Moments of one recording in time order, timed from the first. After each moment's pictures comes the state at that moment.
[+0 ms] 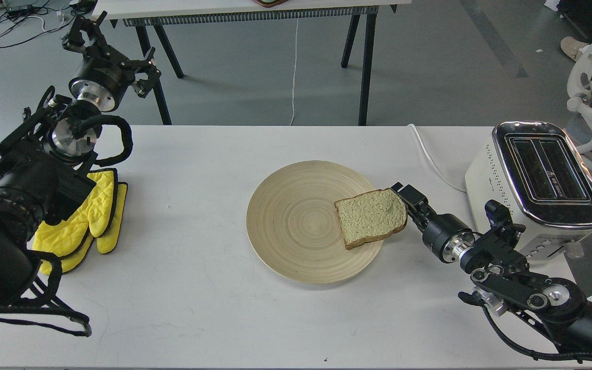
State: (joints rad) left arm -1.06 0.17 -0.53 -0.15 -0.46 -0.49 -0.15; right arm 0.54 -0.39 0.30 0.99 -0.82 -0.24 0.28
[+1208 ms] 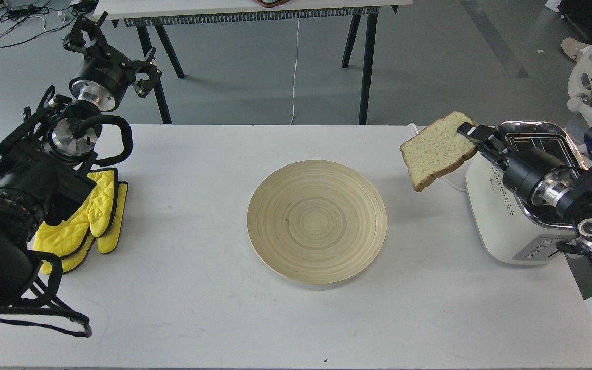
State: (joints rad) left arm -1.06 0.17 -0.53 -0.15 -0.46 -0.49 -0.15; right arm 0.79 -1.02 0.26 1.42 -0.82 -0.24 0.24
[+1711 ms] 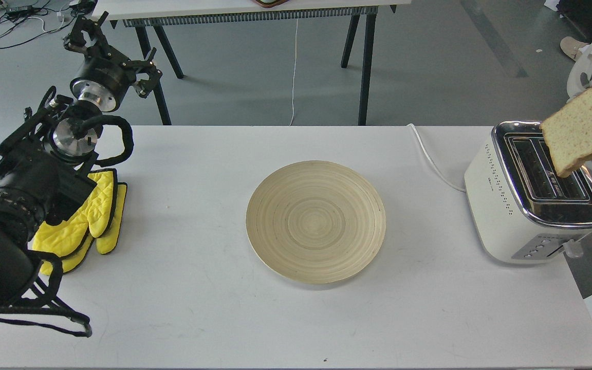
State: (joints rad) left arm -1.06 0.17 -0.53 -0.15 -0.46 -0.49 -0.15; right arm 0.80 -1.35 0.22 1.46 -1.09 -0.22 0.15
